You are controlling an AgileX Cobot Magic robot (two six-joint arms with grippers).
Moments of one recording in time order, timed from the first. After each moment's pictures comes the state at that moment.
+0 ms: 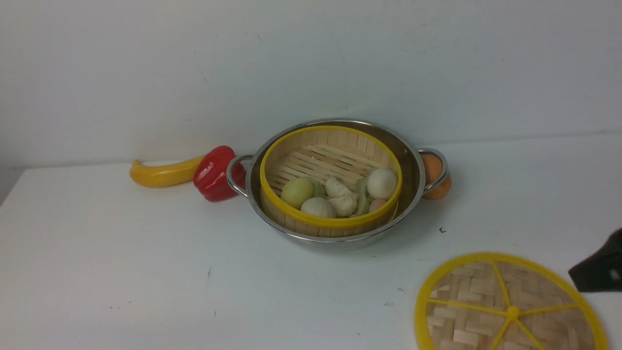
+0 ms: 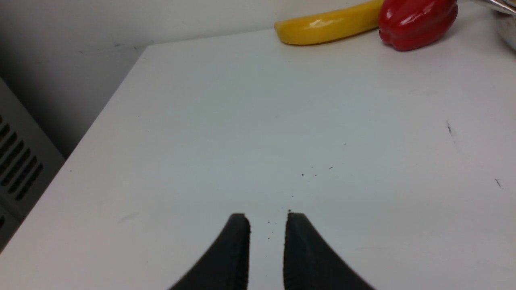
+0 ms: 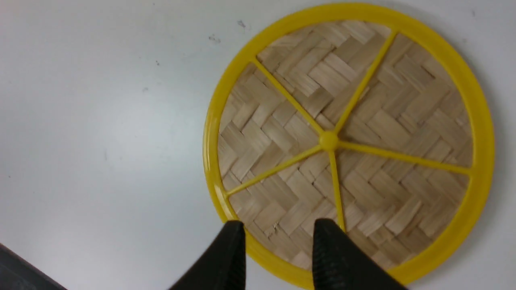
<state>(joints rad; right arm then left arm) 0.02 1.19 -0.94 0.48 1.21 -0.52 0.24 0.00 0.01 -0.11 0.37 0.25</state>
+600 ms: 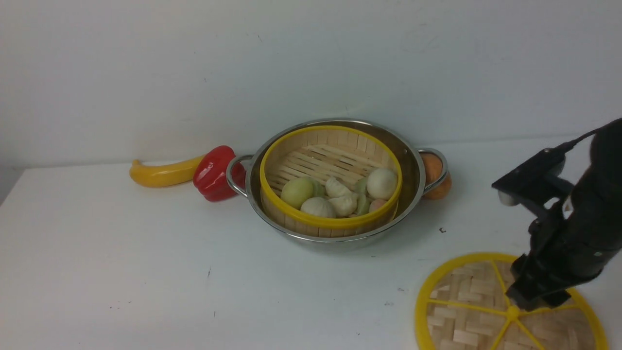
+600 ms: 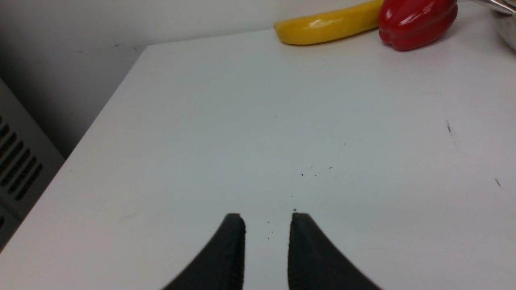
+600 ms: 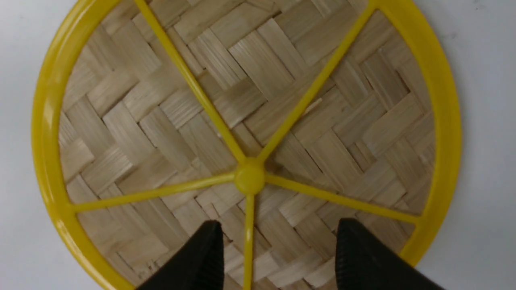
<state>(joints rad) 0.37 1.60 -1.02 0.00 1.05 -0.21 0.24 0.00 0.01 -0.11 0.37 0.25</state>
